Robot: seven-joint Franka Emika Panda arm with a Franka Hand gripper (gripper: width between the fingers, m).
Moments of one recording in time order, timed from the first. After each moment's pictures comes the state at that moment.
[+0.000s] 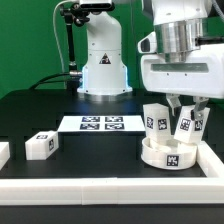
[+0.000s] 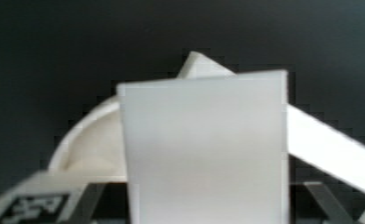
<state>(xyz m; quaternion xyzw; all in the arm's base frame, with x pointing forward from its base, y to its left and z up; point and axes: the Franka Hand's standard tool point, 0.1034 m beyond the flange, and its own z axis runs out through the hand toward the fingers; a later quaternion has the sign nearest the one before) 0.539 0.119 0.077 -0.81 0.57 0.01 0.09</state>
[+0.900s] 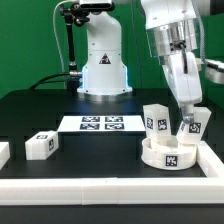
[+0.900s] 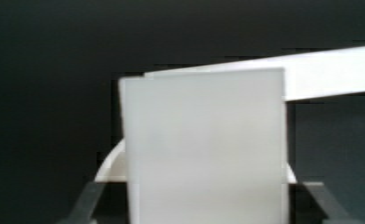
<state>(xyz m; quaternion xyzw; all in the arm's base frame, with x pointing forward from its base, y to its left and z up) 0.541 0.117 0.075 -0.65 0.76 0.04 0.11</state>
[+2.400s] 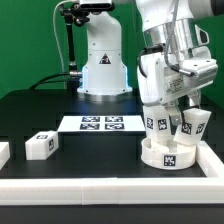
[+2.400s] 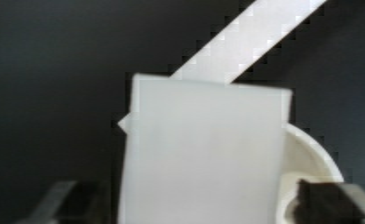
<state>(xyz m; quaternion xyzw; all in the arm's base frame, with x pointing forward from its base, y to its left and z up) 0.540 0.118 0.075 -0.39 0.91 0.06 0.13</state>
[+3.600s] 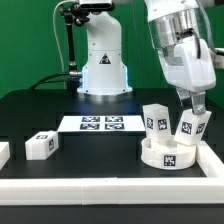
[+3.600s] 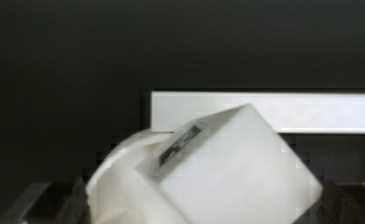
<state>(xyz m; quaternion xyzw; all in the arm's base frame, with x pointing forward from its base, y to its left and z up) 0.542 0.129 0.093 -0.73 0.66 0.02 0.13</state>
